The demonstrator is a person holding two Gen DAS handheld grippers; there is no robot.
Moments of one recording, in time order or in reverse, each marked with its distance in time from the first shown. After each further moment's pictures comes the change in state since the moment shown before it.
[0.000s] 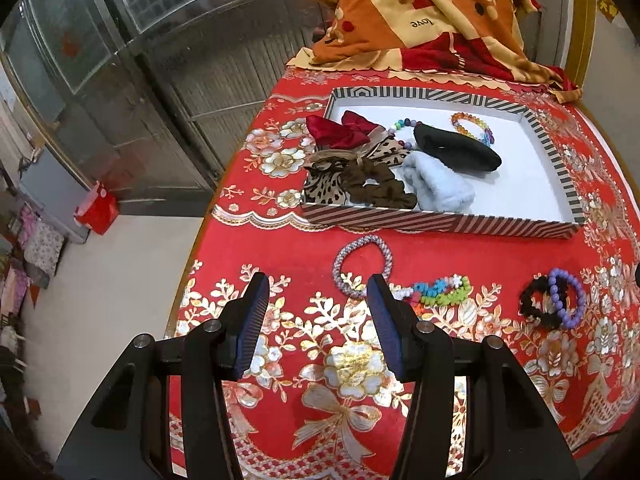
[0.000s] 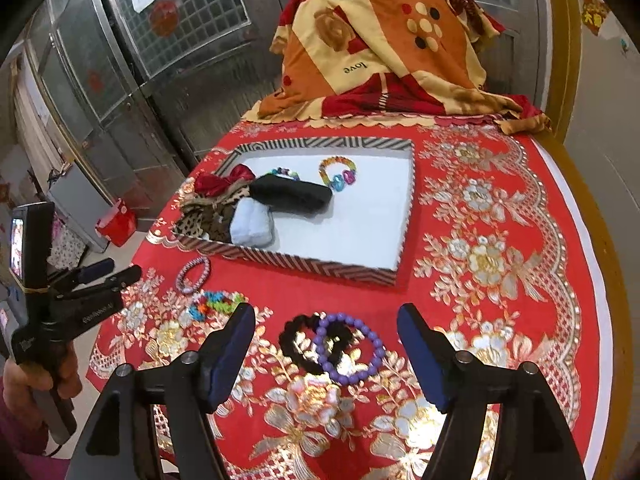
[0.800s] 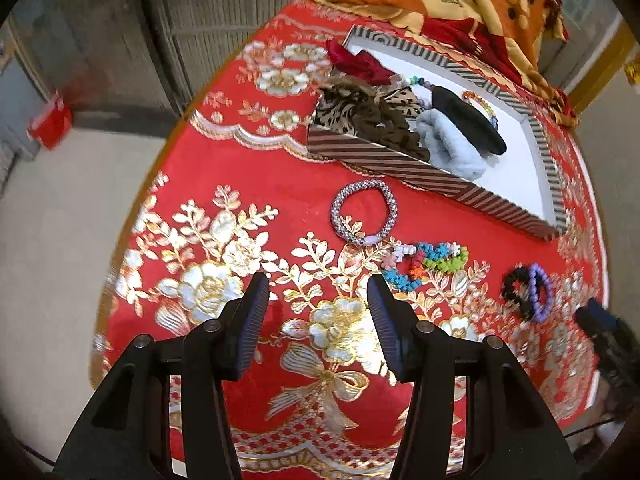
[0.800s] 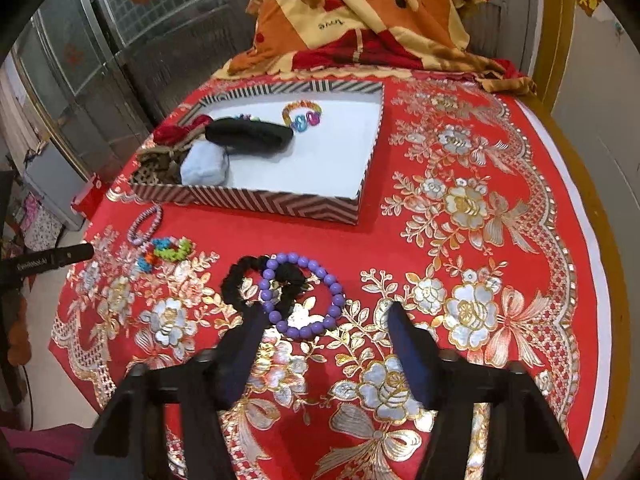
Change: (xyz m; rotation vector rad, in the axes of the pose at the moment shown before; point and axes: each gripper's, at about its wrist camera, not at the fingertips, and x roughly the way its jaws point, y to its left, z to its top) left arm 0.041 0.046 -0.016 -0.222 0.222 -0.245; right arm 0.035 -0.024 -0.035 -0.007 0.114 -0.079
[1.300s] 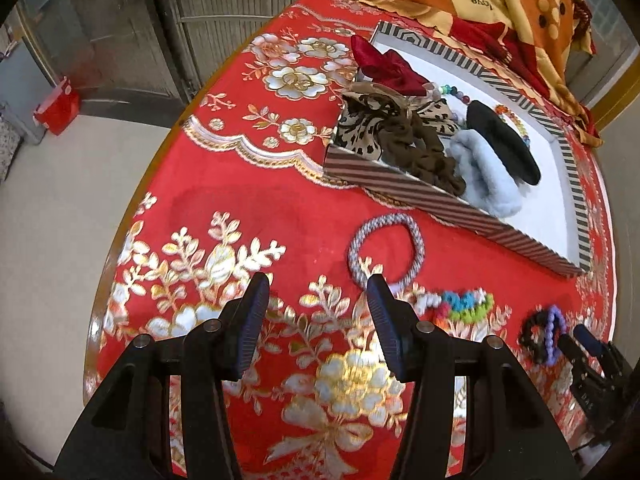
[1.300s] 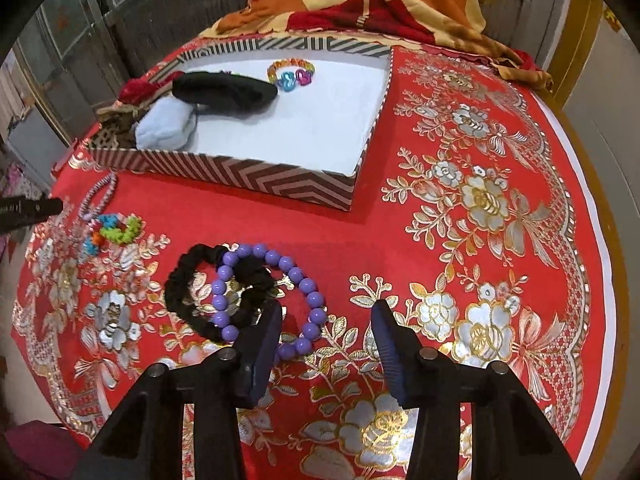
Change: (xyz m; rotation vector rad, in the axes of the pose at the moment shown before) left arm 0.034 0.004 0.034 -0.024 0.021 0.049; right arm 0.055 -0.003 0.010 -0.071 0.101 -0.085
